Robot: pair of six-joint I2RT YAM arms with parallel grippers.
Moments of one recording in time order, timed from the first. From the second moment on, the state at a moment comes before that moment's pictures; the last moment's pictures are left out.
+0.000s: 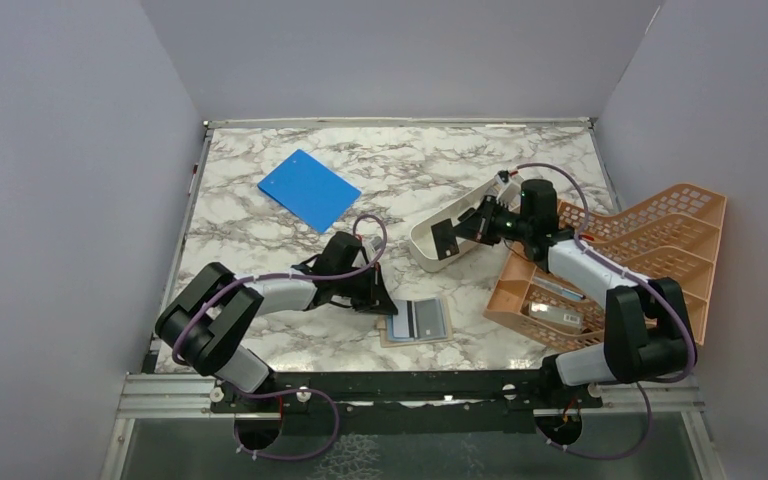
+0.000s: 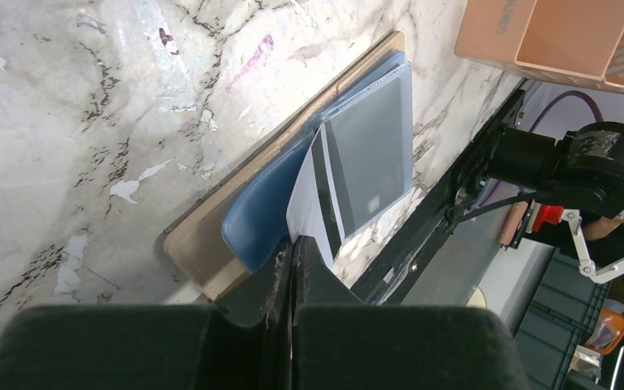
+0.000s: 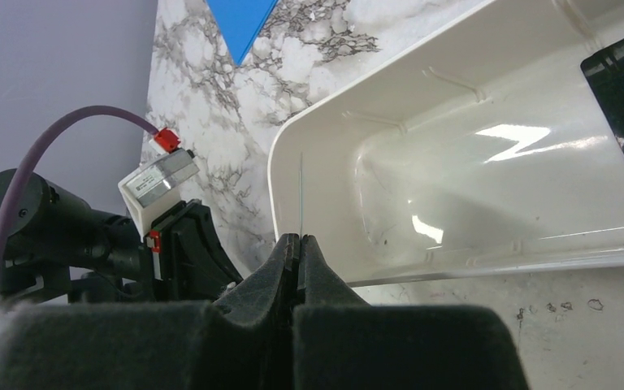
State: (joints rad) left arm -0.66 1.52 0.56 0.14 0.59 -0.76; right arm 0.20 1.40 0.73 0.14 -0.66 0.57
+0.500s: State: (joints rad) left arm -0.66 1.53 0.56 0.15 0.59 -0.79; right arm 0.20 1.25 0.67 0.01 -0.59 0.55
